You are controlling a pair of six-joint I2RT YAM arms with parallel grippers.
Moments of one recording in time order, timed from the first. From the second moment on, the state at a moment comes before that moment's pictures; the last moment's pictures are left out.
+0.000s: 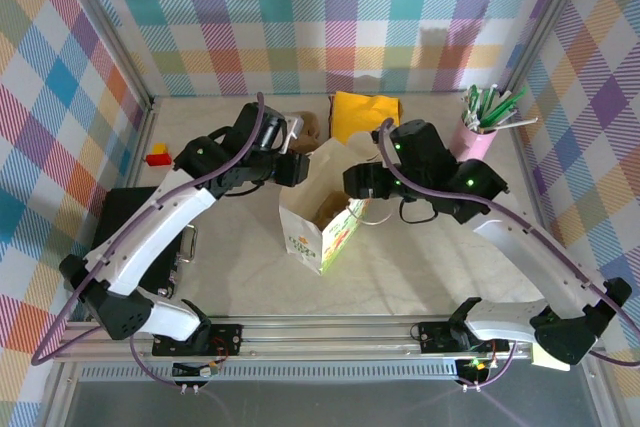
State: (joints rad) left arm -0.71 1.40 1.62 -1.01 -0.02 -0.34; right arm 0.72 1.21 1.40 -0.91 -0.08 0.50
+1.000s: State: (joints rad) left arm -0.86 1.73 1.56 -0.99 0.02 -0.35; right arm 0.58 1.22 1.21 -0.77 -0.23 0.65
